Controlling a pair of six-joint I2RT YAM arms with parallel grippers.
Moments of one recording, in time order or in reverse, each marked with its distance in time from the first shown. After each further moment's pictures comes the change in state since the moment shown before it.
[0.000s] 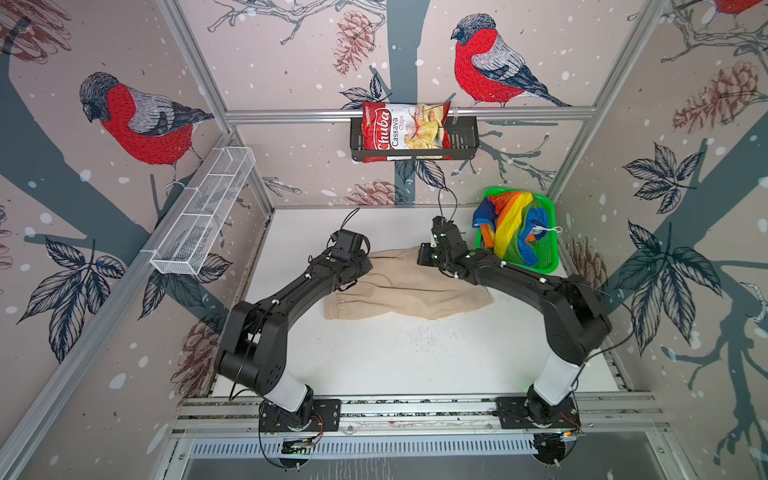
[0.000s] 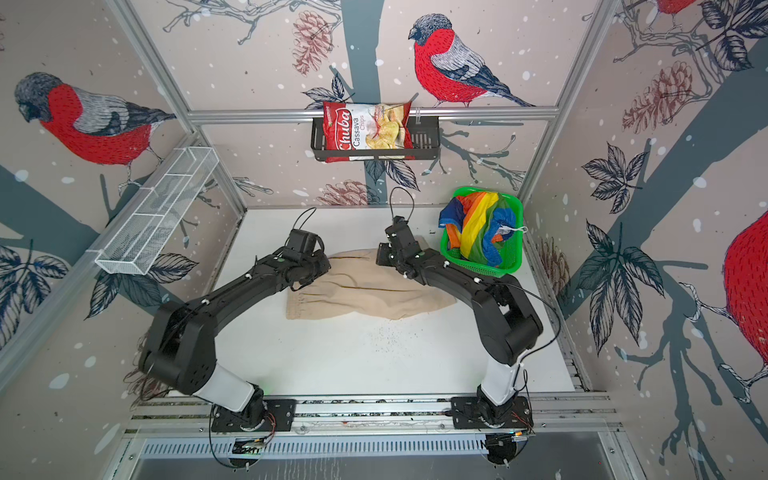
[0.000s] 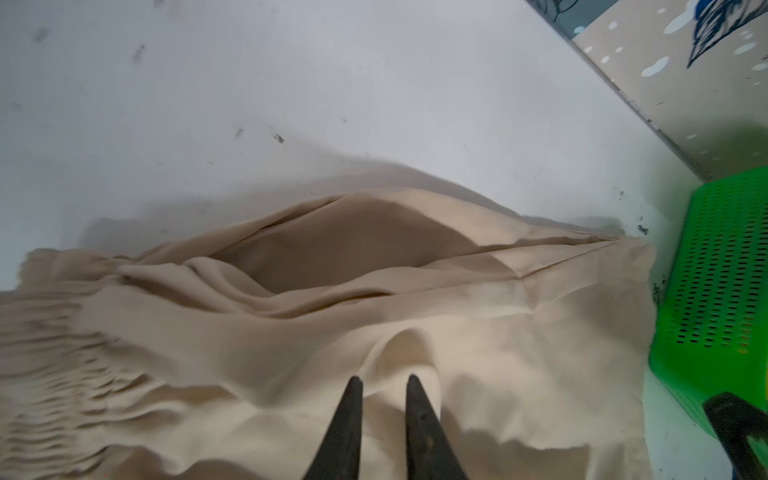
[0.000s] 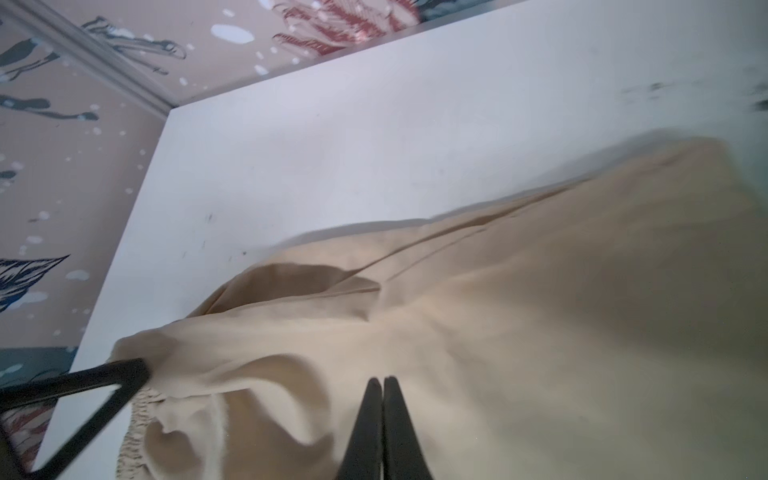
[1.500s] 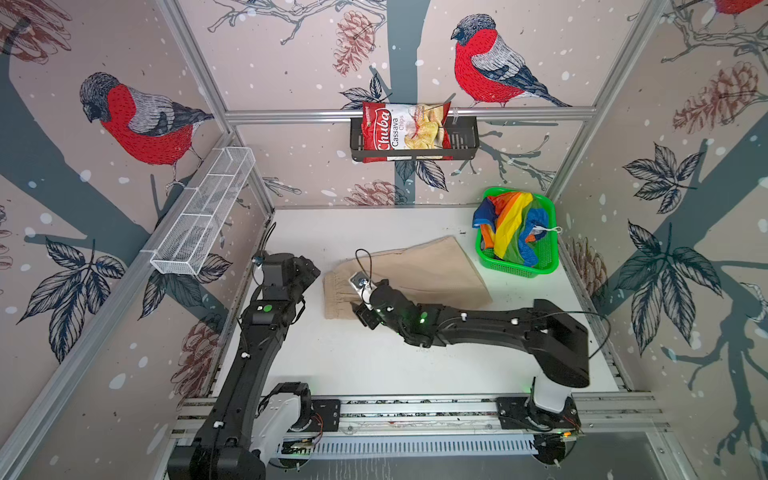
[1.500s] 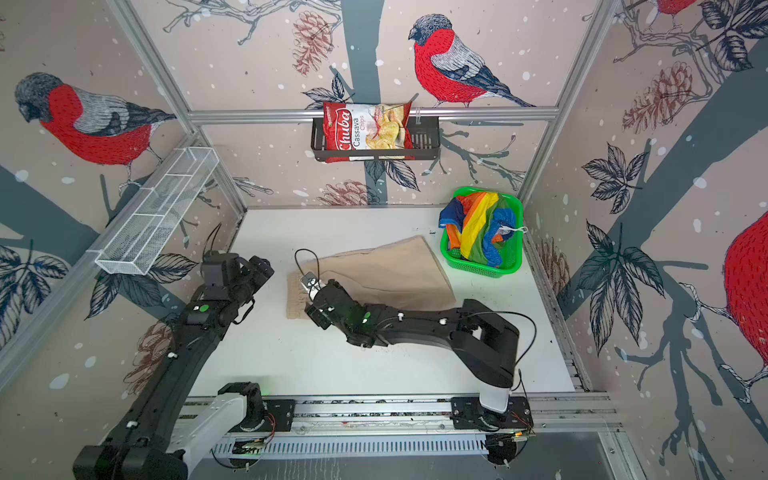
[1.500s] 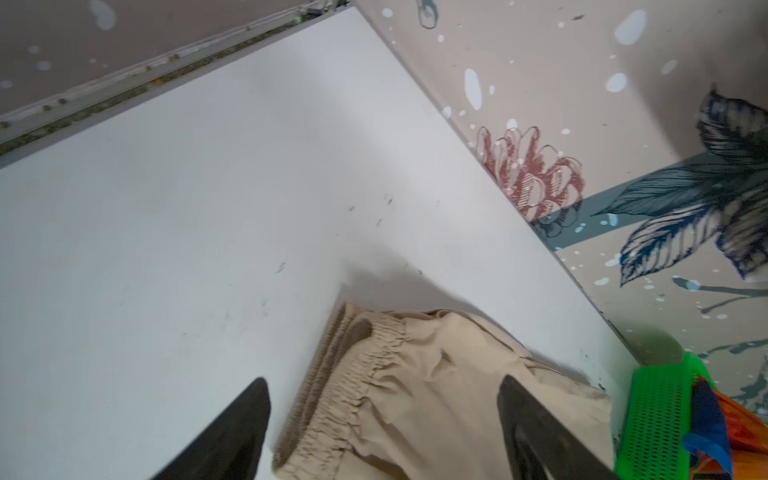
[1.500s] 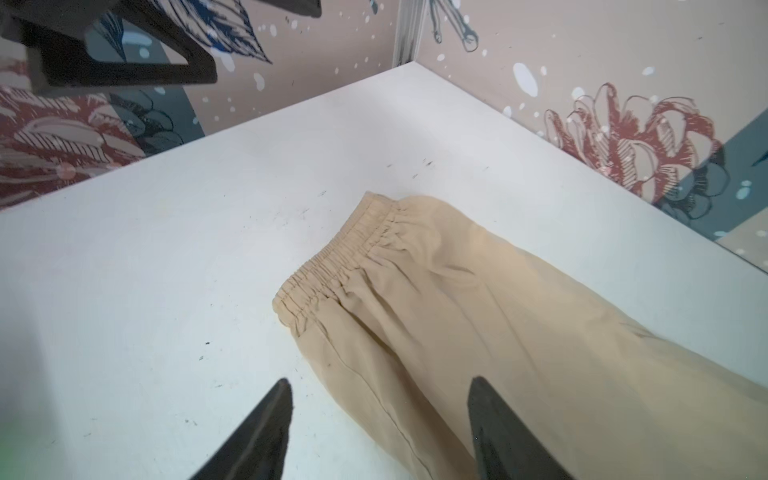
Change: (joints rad) left arm 0.392 -0.685 -0.315 -0.110 -0.045 0.021; right arm 0.568 0.021 -0.075 0.240 0.376 -0.515
